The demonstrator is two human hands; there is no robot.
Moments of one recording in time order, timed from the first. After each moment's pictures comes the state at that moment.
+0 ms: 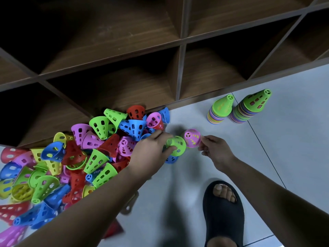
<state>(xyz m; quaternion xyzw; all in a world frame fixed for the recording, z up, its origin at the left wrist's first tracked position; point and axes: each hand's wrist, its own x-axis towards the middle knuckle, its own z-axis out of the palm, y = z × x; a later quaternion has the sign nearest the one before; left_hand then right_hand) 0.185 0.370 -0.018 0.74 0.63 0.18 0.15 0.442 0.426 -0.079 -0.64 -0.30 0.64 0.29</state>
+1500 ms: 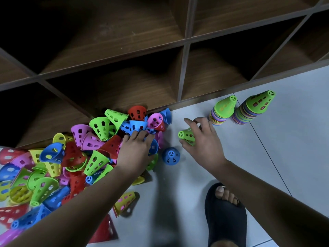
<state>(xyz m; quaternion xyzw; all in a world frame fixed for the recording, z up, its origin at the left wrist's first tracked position) 0.141 0.371 -0.017 0.74 0.67 -0.05 0.06 0.393 0.427 -0.043 -0.55 -0.80 0.12 0.19</state>
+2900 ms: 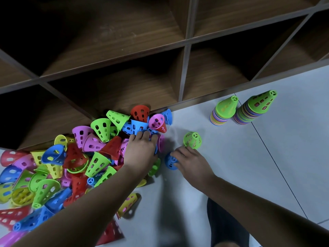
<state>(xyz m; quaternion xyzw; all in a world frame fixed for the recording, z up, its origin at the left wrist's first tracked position) 0.156 0.381 -0.020 0.73 0.67 -0.11 0.04 0.379 0.377 -0.094 -0.42 -0.89 0.15 0.11</state>
